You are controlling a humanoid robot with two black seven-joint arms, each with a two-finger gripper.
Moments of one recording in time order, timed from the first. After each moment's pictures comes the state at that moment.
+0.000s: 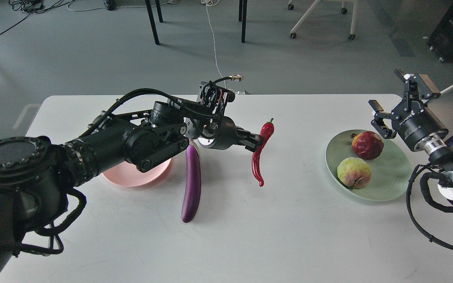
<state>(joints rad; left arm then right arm) -1.17 -0.03 -0.12 -0.69 1.52 -0.45 -0.33 0.59 -0.64 0.57 0.91 -0.11 0.31 0.49</state>
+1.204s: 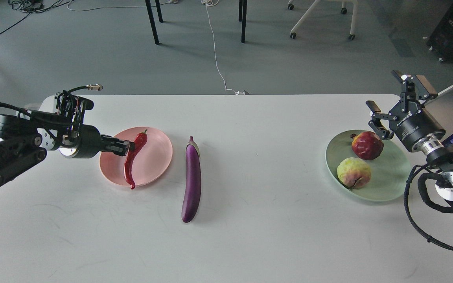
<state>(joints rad) -0.99 0.64 -0.12 -0.88 1.59 -0.43 -0.38 0.59 -0.63 0.57 0.91 -0.11 0.31 0.49</state>
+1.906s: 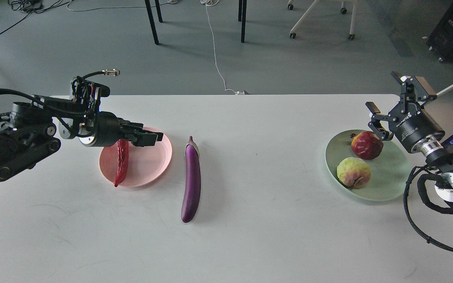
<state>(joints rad) -1.04 0.64 -0.16 -1.07 1.58 -0.41 -0.31 0.58 -0.63 0.57 0.91 -0.11 0.31 0.49</state>
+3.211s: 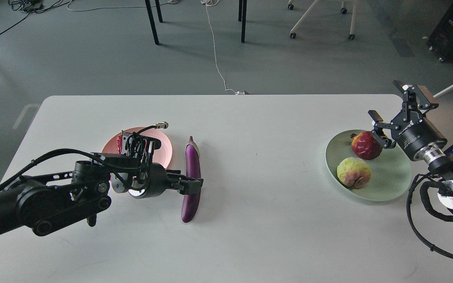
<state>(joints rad) -0.78 0.50 -0.25 -1.34 1.51 -0.36 0.10 0.54 -0.64 0.57 0.91 -0.11 0.31 0.49</state>
